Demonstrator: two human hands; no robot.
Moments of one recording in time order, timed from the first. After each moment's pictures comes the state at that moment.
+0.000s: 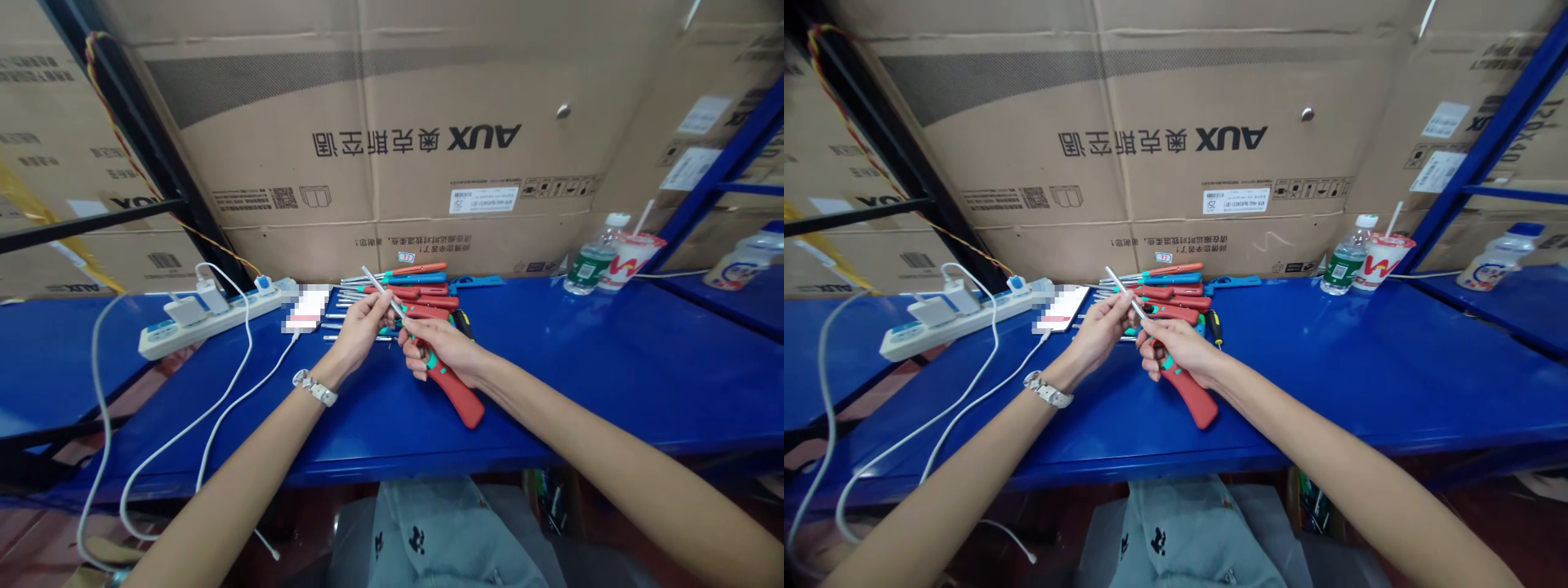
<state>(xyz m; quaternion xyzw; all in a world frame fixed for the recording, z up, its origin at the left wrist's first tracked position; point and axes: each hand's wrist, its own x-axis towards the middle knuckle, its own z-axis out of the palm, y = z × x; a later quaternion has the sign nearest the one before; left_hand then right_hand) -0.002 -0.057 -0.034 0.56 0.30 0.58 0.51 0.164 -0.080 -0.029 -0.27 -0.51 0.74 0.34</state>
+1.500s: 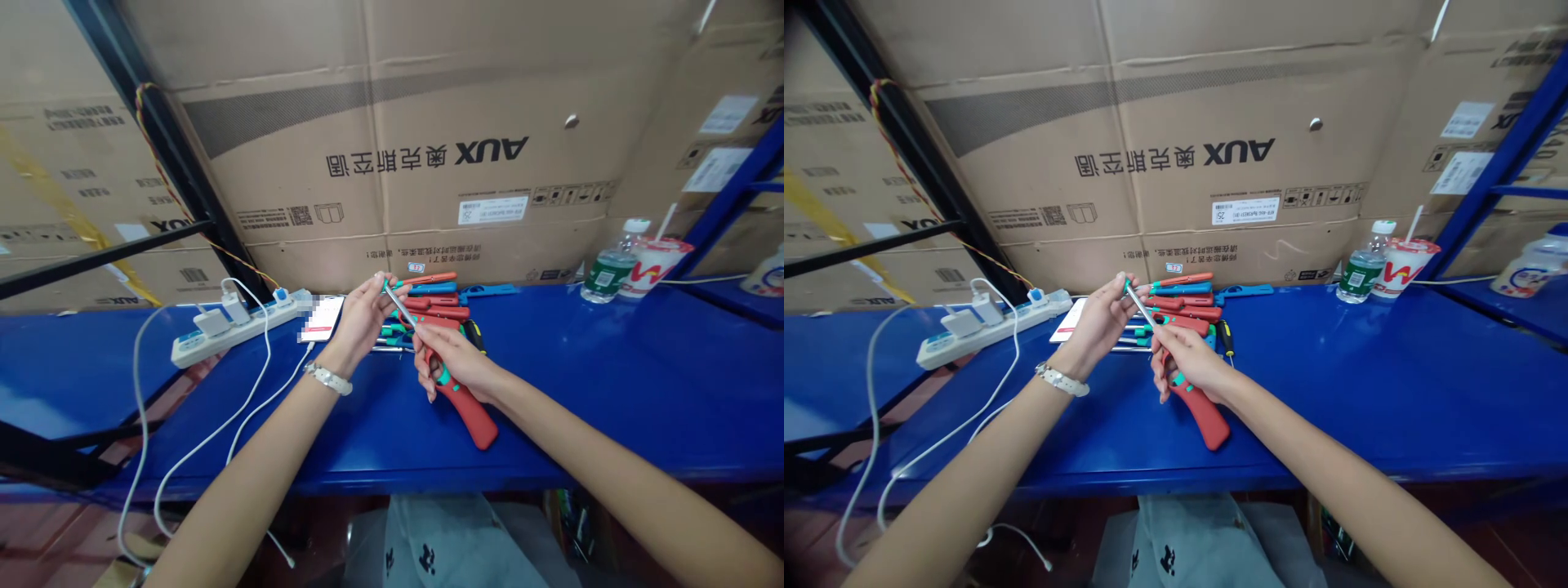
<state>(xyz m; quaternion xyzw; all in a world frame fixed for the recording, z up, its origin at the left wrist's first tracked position) 0.001 -0.046 0.009 0.36 0.26 0.67 0.59 0.164 -0.083 -0.032 -0.26 -0.55 0.70 0.37</state>
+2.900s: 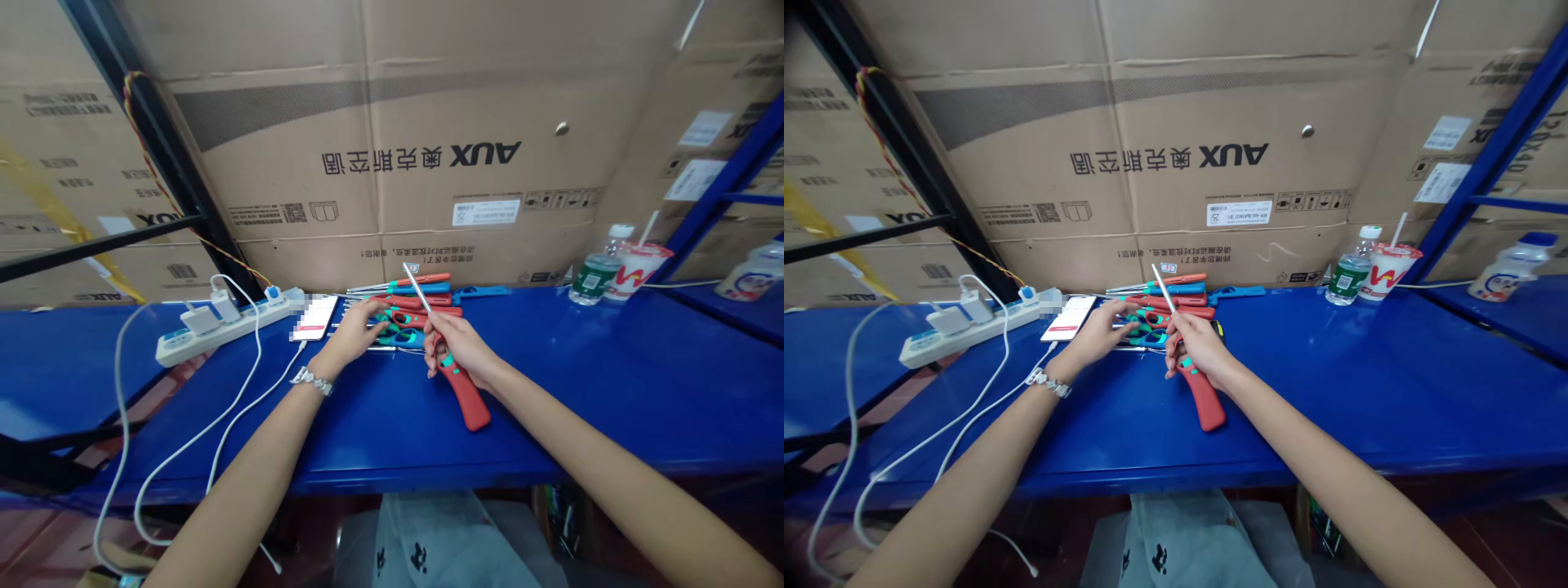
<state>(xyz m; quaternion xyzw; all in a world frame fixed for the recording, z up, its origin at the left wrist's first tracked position) -0.037 -0.031 -0.030 0.72 0.43 0.49 0.24 0.177 -0.067 -0.031 -0.35 -0.51 0.65 0.44</state>
